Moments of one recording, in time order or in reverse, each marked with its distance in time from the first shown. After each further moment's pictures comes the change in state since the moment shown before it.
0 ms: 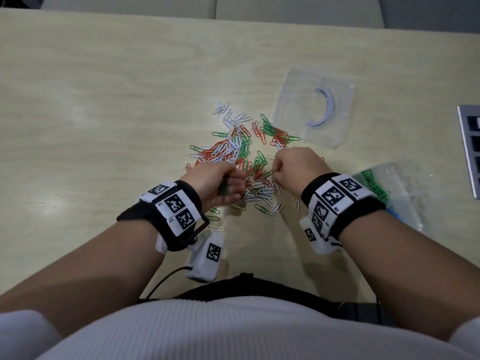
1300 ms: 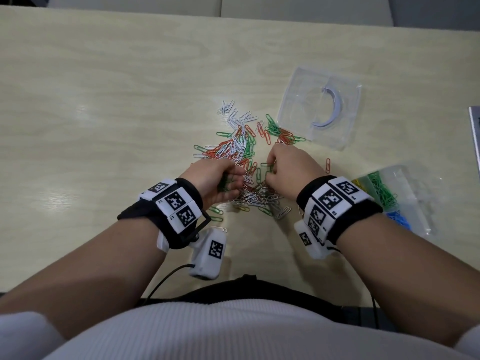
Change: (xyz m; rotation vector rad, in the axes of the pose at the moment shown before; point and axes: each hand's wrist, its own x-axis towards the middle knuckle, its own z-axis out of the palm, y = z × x) left_hand -0.004 0.008 -0.001 -0.034 0.029 0.003; right_hand 0.005 -0.015 0.007 0.093 -0.007 -0.002
